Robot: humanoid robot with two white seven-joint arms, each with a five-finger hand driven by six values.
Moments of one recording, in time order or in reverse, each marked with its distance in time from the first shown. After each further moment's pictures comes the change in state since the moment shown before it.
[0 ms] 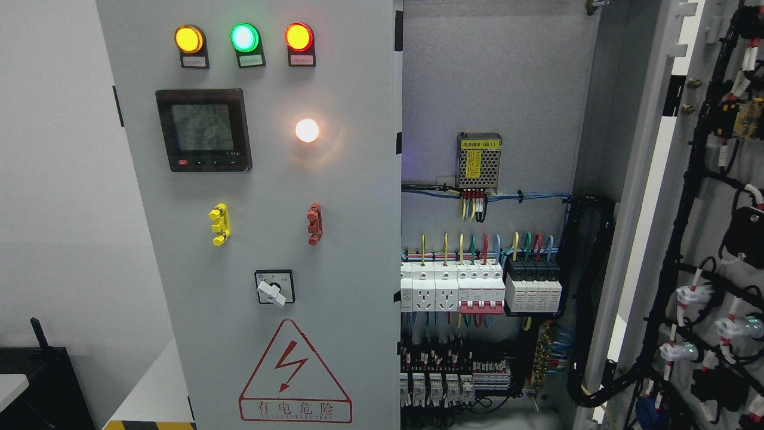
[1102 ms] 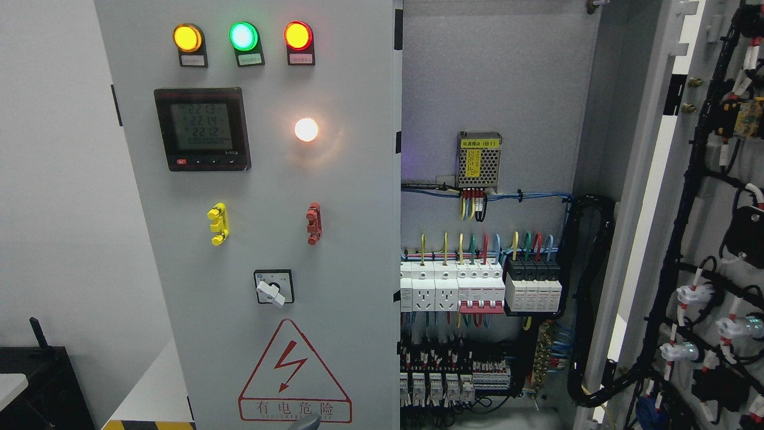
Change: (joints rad) left arm -0.840 0.271 -0.750 -0.092 0.654 0.075 0.131; right arm 0.000 0.000 0.000 0.000 0.000 0.000 0.000
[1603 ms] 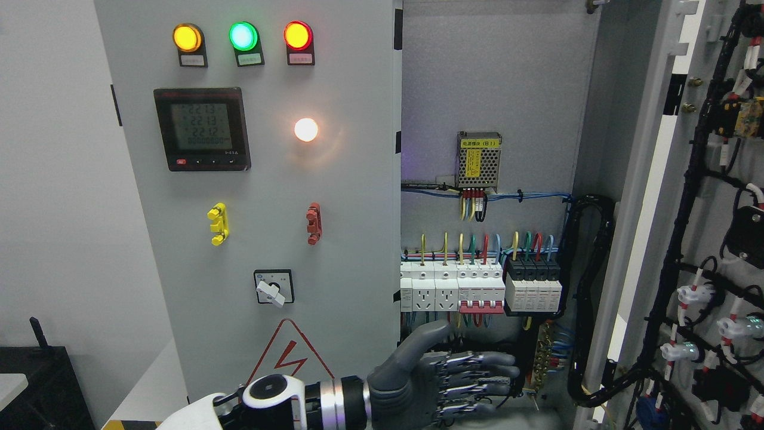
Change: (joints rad) left arm -0.622 -0.165 -0.411 0.040 0.278 -0.001 0.026; right arm 0.000 0.000 0.000 0.000 0.000 0.000 0.000
